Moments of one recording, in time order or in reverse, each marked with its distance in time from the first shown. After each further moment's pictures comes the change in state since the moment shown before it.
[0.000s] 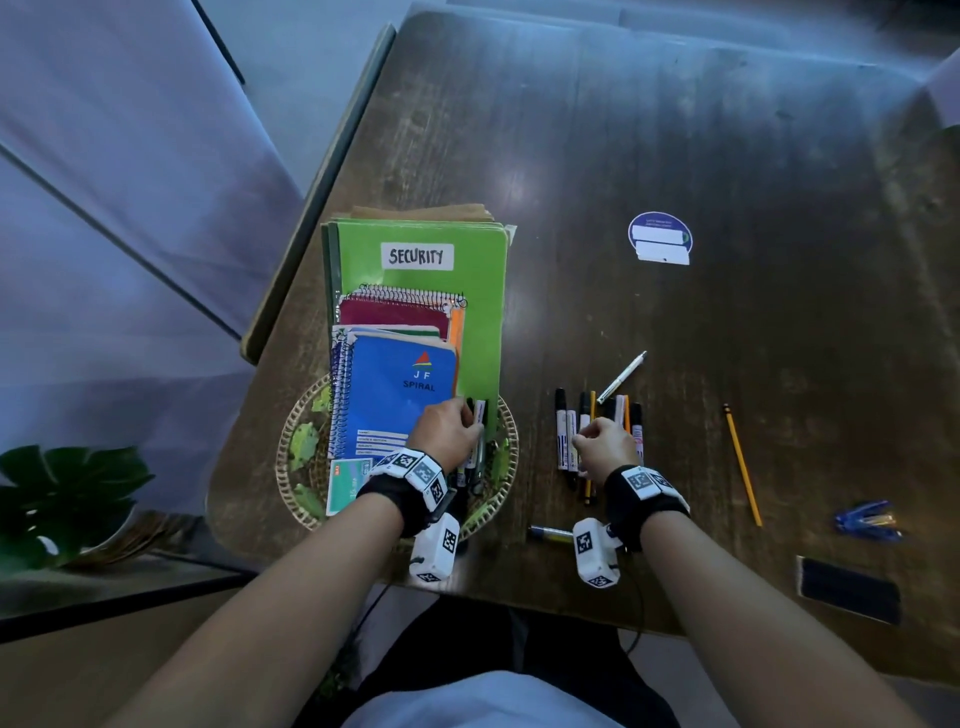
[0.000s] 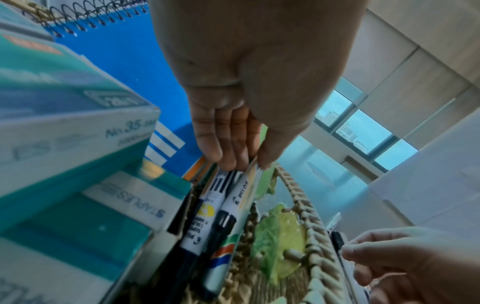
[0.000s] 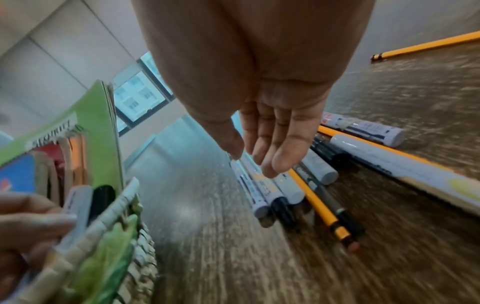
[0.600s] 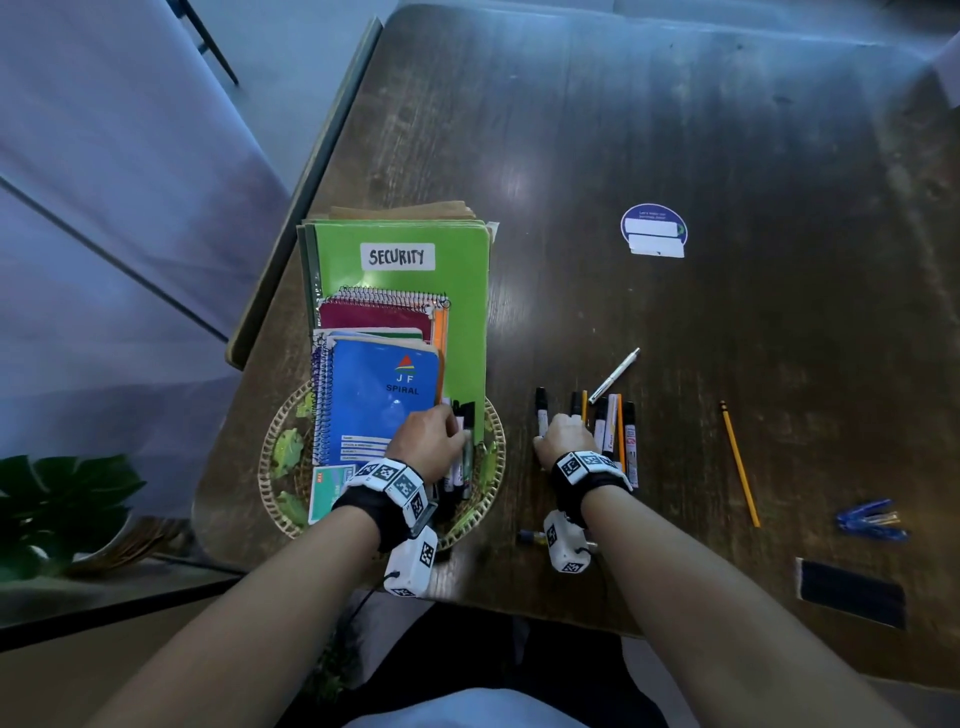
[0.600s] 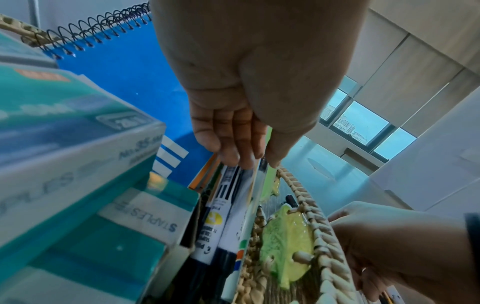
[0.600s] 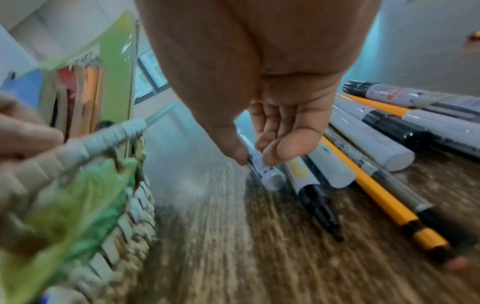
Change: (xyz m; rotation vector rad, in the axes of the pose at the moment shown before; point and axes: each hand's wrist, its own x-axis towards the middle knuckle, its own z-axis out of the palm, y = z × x) left_hand -0.001 -0.004 0.001 0.119 -0.022 0.058; right_hand 0.011 -0.034 0.027 -0.376 -0.081 -0.037
